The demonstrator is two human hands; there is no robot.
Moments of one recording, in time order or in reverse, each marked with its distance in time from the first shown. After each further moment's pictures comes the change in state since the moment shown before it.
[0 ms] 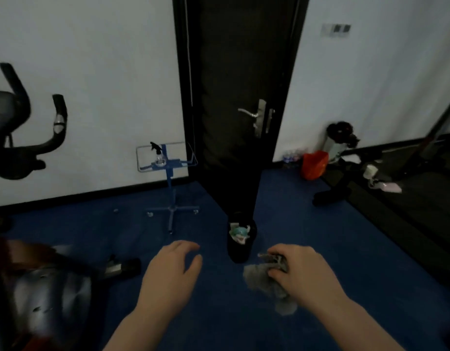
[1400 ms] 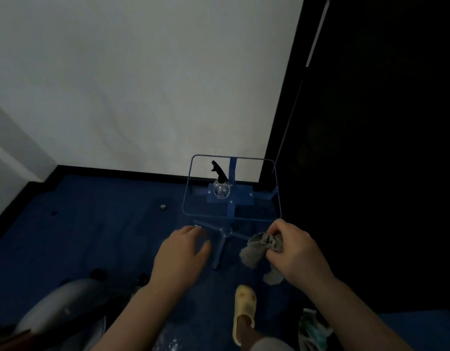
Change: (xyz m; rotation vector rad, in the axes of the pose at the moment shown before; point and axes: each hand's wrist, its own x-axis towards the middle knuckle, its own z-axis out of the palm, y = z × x) left_hand 0.587 -0.245 -0.005 0.080 0.017 -0.402; right_hand 0.710 -0.188 0.078 0.158 -0.213 -0.324
